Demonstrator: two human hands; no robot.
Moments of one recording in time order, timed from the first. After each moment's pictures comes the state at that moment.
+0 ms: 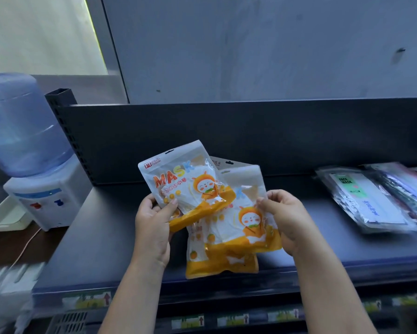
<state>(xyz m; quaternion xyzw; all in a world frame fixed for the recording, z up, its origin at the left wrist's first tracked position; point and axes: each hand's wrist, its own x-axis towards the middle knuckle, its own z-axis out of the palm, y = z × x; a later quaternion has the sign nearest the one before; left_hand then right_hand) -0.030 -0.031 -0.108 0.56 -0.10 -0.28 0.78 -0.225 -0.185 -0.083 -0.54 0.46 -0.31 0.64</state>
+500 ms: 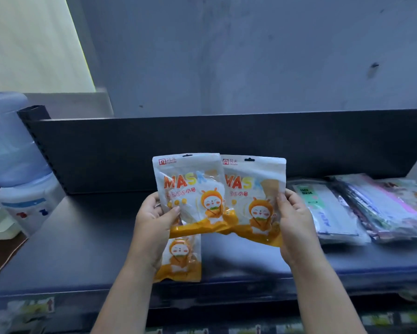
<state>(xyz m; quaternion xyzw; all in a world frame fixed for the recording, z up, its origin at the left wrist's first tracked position) -0.130 -0.087 -0.082 0.62 -0.21 -0.25 0.71 -0.320 -0.254 -0.086 -0.47 0.39 -0.45 0.65</state>
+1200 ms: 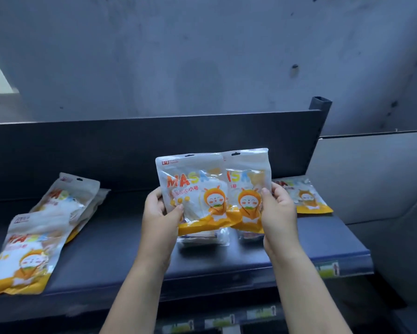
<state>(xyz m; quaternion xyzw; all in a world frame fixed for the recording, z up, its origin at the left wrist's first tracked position) -0.395 -0.295 -0.073 0.62 -0.22 -0.24 0.71 -0.558 -0.432 -0.066 -0.48 0.42 -0.48 0.60</state>
